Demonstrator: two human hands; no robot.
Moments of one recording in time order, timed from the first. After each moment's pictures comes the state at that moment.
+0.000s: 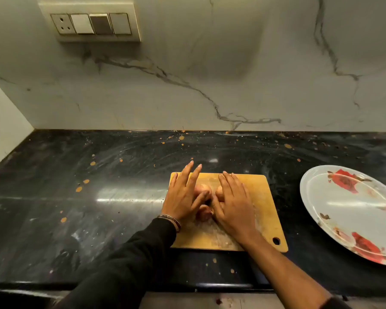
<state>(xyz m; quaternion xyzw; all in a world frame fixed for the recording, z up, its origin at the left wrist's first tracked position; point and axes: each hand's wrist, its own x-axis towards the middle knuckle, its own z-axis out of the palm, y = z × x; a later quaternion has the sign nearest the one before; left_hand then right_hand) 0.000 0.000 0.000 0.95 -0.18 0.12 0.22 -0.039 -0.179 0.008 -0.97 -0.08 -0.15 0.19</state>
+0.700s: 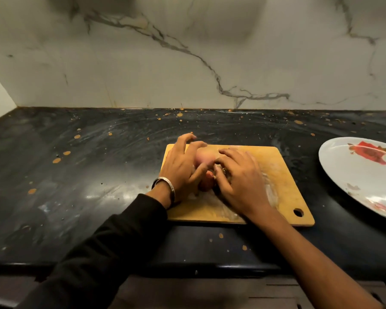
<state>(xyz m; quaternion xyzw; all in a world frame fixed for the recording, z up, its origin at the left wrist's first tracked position) -0.002 0.000 -0.032 0.91 -0.22 0.23 0.27 -0.036 -0.183 -0.039 -0.92 -0.17 -0.27 0.22</state>
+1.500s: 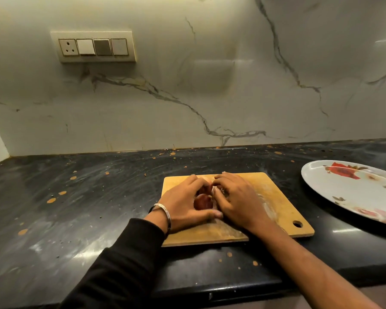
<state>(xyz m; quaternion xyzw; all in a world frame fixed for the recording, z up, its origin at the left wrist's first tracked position) -0.023 0.015 -0.025 0.89 -0.35 0.13 0.27 -0.039 -0.178 -0.038 -0.91 -0.18 -0.30 0.22</state>
